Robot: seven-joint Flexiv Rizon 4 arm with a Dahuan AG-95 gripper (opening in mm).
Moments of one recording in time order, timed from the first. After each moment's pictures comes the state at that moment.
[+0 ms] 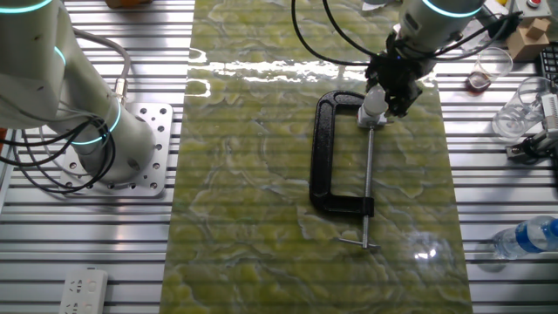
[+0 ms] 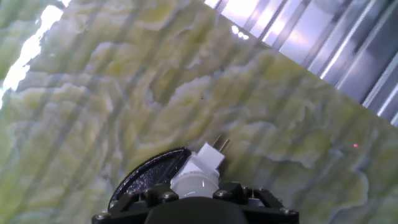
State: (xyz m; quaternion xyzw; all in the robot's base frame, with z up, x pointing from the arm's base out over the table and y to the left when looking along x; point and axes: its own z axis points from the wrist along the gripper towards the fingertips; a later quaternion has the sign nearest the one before) arm 0.570 0.072 0.080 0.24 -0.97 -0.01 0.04
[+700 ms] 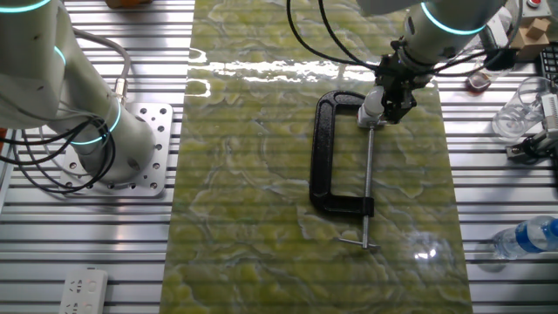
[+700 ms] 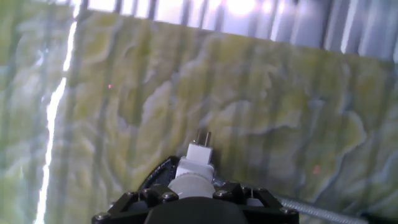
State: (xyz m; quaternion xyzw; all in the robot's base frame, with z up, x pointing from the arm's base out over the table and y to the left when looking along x) arm 0.572 0.068 0.079 0.04 -1.00 -0.04 0.04
